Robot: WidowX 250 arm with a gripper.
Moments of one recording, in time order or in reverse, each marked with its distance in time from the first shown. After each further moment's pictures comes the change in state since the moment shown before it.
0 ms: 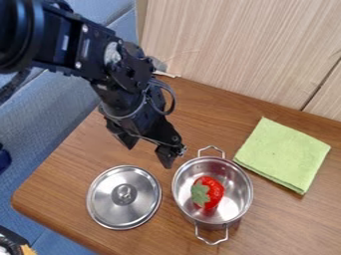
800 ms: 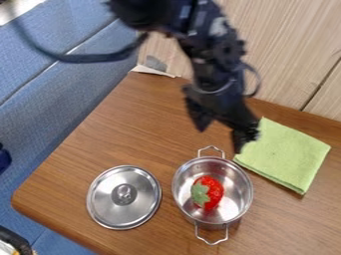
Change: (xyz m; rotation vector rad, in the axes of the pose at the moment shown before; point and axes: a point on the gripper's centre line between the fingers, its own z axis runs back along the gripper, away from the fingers) arm 0.068 -0.067 -0.038 -0.105 0.046 -0.177
